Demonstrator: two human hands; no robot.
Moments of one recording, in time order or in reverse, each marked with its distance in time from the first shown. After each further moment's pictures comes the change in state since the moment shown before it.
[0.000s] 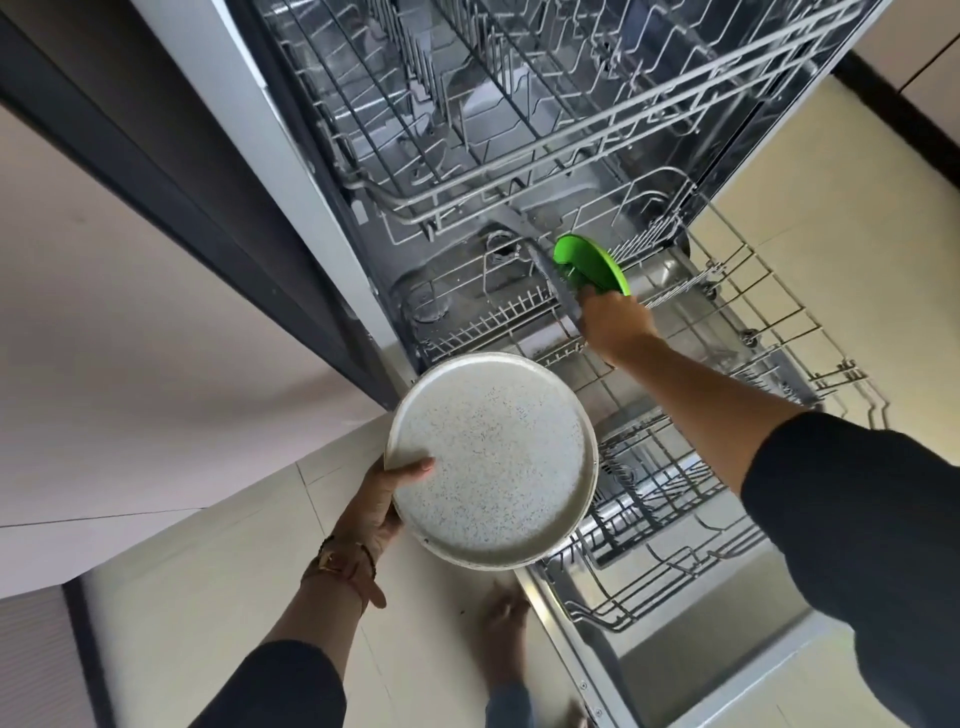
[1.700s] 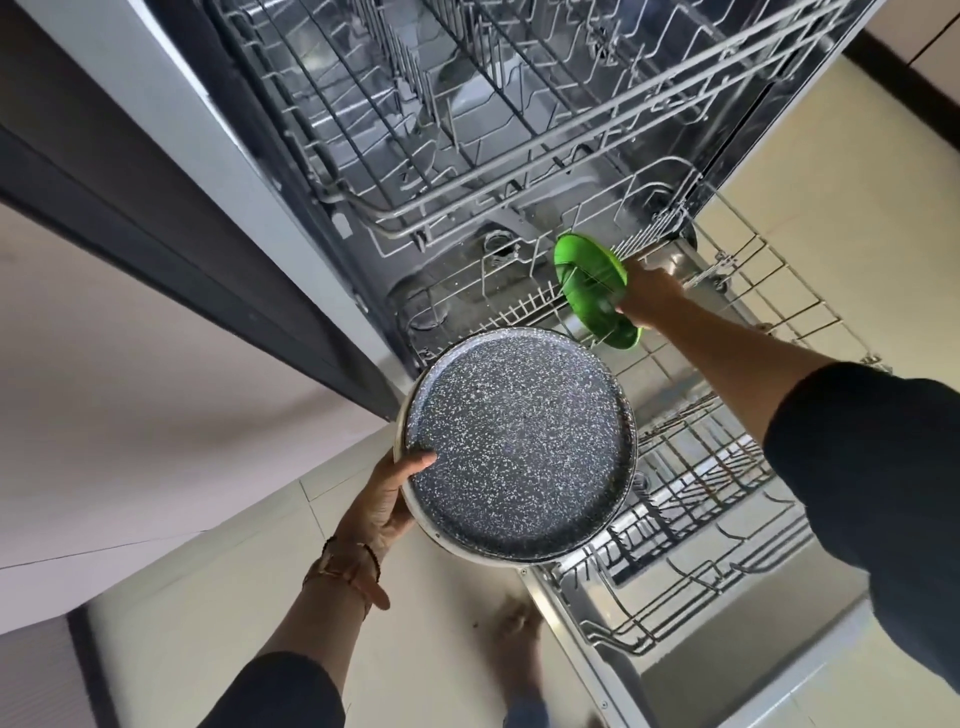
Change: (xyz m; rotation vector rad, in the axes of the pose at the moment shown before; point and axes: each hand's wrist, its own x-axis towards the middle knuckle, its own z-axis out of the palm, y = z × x) left_hand 0.029 0.015 0.004 -0.057 -0.070 -0.059; right_hand 0.059 0.048 0.011 0.109 -0.110 0.197
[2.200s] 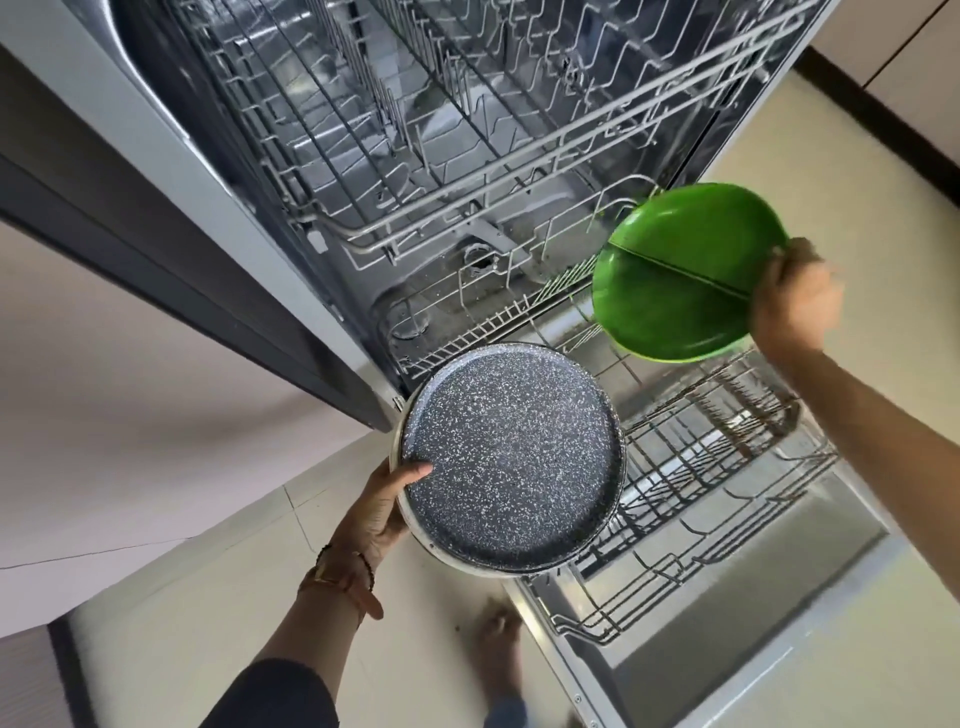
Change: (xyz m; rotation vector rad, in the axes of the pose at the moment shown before) left_hand -0.009 -0.013 0.020 0.032 0.074 -0.013; right_hand -0.099 0.089 -0.068 0.544 0.656 0.200
